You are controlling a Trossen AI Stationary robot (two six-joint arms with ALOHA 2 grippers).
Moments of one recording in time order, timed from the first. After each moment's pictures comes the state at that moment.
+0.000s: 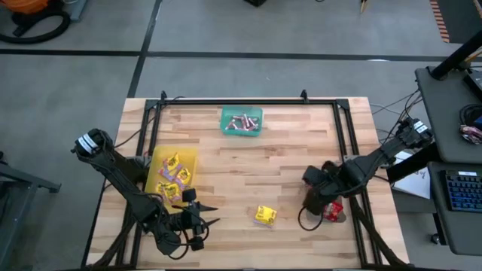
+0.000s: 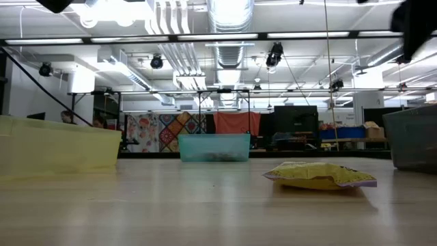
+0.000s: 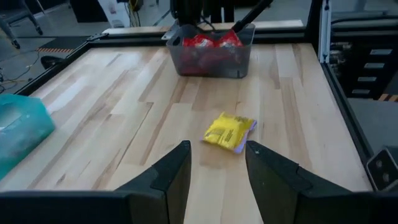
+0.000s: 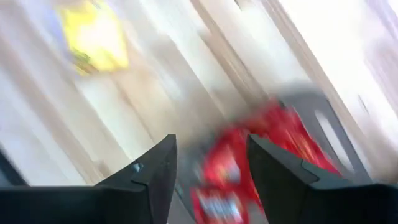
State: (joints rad) left arm -0.84 1.52 0.95 -0.12 -0.96 -0.54; right arm 0.54 1.32 1.15 -1.19 0.16 1.11
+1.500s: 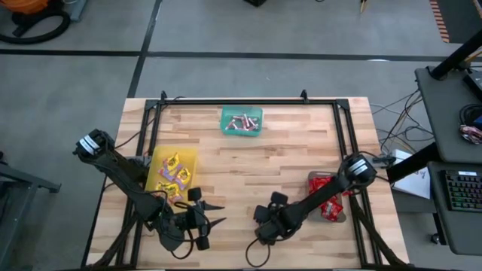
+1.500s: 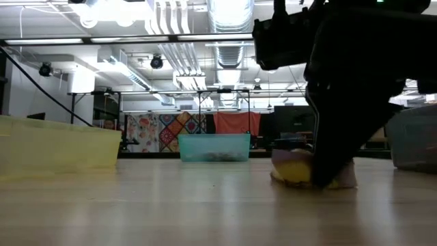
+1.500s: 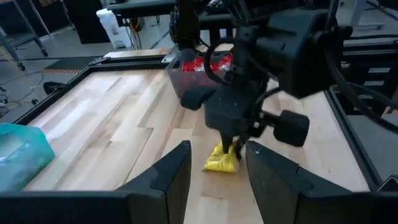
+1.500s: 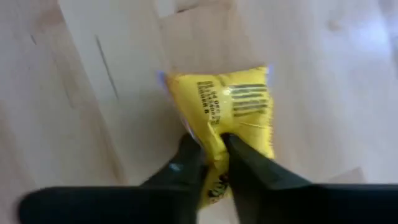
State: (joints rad) left arm -0.80 1.54 0.95 0.06 -0.96 -0.37; right arm 0.53 2.11 1.47 -0.77 0.27 0.85
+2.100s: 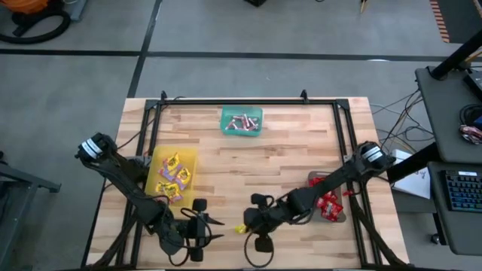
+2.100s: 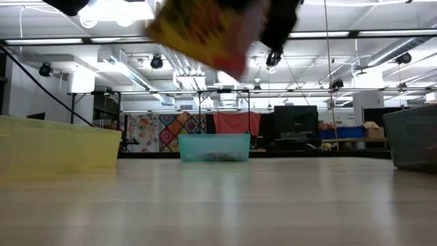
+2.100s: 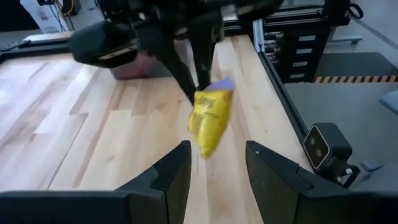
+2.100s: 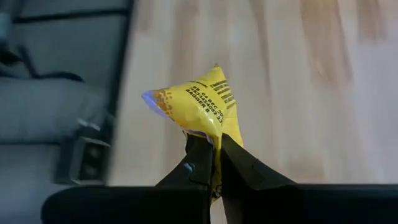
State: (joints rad) left arm -0.83 1.59 0.91 0.15 -0.74 -0.35; right arm 0.48 1.91 1.46 -0.37 0.09 0.46
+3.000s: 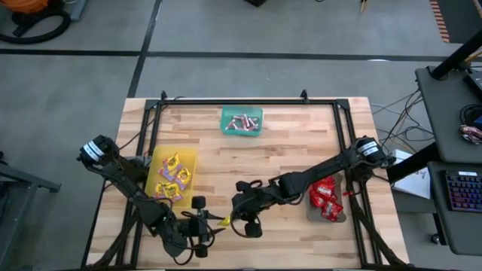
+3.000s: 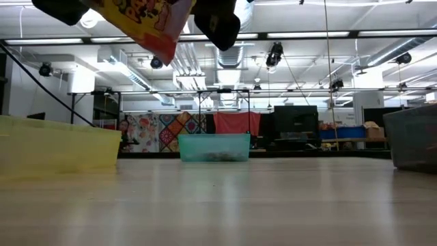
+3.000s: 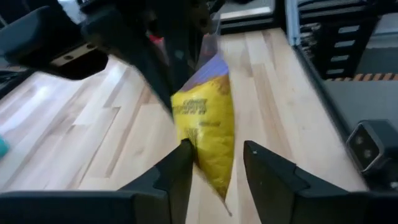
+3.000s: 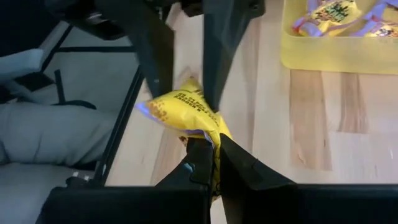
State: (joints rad) left arm -0.83 1.63 0.92 0.13 -0.85 -0.36; right arm 0.33 1.91 1.46 -0.16 -0.06 0.26
